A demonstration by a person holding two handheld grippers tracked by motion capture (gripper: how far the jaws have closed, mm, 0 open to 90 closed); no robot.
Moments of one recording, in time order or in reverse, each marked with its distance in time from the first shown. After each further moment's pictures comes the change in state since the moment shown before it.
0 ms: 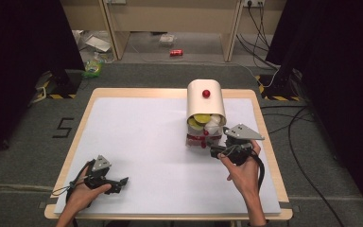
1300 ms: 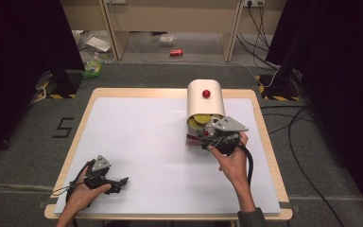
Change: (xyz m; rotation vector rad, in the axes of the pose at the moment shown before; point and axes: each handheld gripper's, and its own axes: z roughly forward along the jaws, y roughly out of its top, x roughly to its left) left arm 0.000 0.000 0.000 -0.002 -0.002 -0.001; right arm 0.004 0.010 0.038 -0.005 -0.007 -0.088
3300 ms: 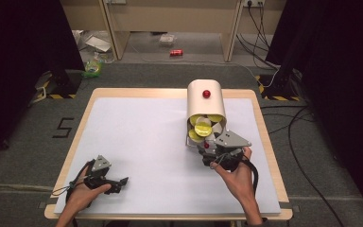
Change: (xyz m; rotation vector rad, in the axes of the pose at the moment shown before) left arm 0.000 0.000 0.000 0.000 0.000 0.000; right arm 0.020 -0.017 -0.033 0.040 0.053 -0.043
